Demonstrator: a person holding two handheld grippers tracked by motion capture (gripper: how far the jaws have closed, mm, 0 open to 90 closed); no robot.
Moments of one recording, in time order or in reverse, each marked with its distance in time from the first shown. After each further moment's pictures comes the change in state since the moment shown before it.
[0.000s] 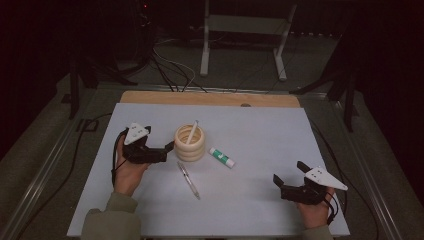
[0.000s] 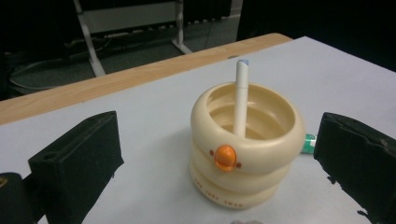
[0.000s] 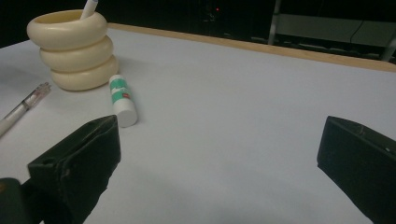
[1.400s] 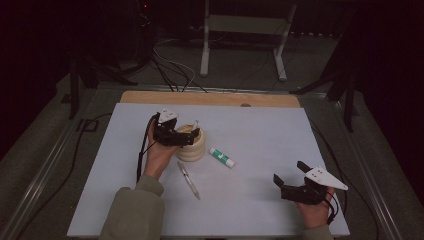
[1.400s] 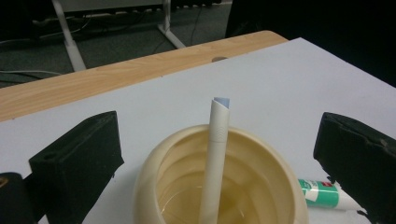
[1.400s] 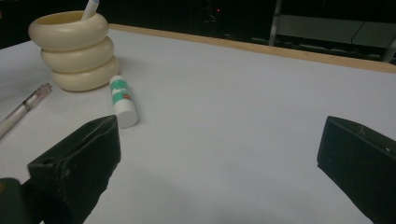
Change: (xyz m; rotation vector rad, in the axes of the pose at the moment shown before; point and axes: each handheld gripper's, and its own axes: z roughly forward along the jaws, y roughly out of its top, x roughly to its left) left arm -0.021 0.033 0.089 0.095 -0.053 -0.058; right arm -0.001 0.000 0.000 -0.004 0.004 -0.003
